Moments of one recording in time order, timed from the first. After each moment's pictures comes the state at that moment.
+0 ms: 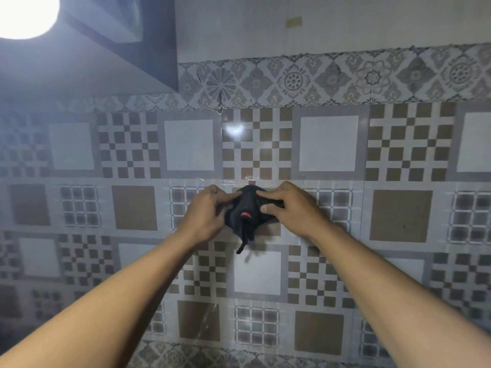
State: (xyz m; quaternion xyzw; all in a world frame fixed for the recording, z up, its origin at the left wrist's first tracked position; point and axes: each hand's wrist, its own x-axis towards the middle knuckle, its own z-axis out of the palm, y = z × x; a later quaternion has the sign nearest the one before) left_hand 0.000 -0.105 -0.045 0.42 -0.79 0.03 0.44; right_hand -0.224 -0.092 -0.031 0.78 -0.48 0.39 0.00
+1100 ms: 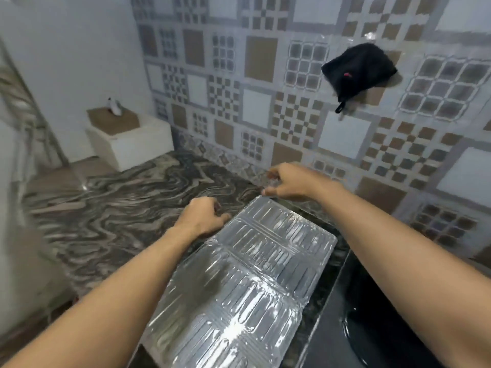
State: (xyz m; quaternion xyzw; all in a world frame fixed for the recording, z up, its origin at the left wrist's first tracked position) left_hand 0.057 0.217 -0.265 0.82 -0.51 -0.15 0.21; right_hand -0.130 0.084 -0.172 0.93 -0.36 0.00 -0.10
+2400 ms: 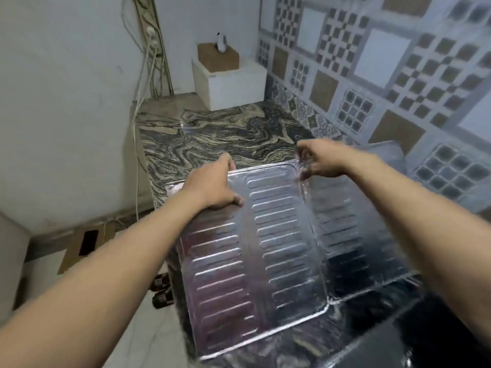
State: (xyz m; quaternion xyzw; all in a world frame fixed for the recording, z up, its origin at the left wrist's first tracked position) left_hand 0.076 0.318 -0.286 0.92 -0.36 -0.08 0.15; right_hand -0.025 0.071 -0.245 0.98 -0.16 -0.09 -0.08
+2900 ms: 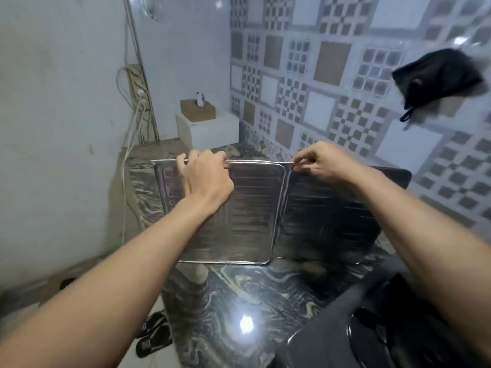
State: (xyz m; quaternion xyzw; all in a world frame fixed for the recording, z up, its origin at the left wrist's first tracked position) left_hand 0.007 0.312 -0.189 0.91 -0.31 0.20 0.21; right_hand -0.124 0.094 -0.145 0.96 -0.18 0.08 -0.18
